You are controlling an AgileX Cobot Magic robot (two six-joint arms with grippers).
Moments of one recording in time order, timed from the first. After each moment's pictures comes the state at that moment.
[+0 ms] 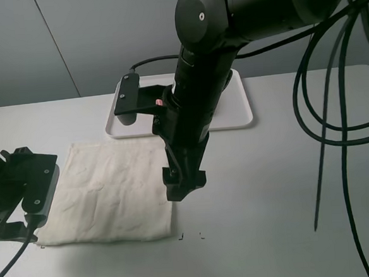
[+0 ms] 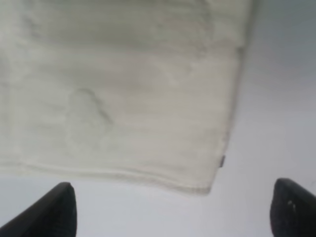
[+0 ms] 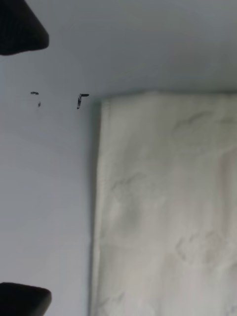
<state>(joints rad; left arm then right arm) -0.24 1.54 -0.62 -0.02 0.66 1.29 0.82 1.88 -1.29 0.28 0.93 -0.89</state>
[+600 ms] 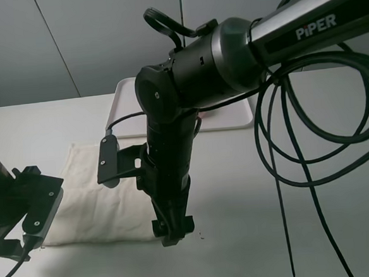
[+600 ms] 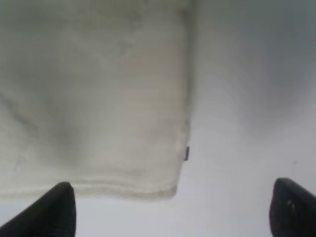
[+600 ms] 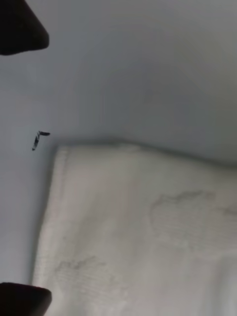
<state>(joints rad) -0.24 1.65 -0.60 0.06 0.65 1.32 0.95 2.03 -1.29 0.25 0.87 -0.90</state>
